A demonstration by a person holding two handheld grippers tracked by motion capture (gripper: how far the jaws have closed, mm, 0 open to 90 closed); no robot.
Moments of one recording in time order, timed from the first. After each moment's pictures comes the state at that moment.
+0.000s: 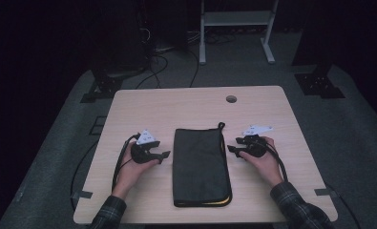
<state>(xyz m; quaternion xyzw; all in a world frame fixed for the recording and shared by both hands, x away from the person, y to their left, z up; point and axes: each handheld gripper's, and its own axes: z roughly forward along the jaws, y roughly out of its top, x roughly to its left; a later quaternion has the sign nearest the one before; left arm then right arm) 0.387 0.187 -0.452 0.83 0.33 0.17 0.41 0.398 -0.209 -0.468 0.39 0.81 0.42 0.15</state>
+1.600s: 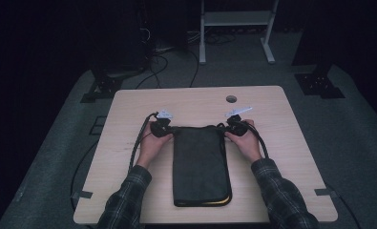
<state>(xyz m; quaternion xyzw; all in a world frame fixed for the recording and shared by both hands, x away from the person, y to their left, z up) 0.478 0.145 -0.455 0.84 0.33 0.13 0.41 0.472 -0.168 -0.462 0.39 0.82 0.41 0.11</state>
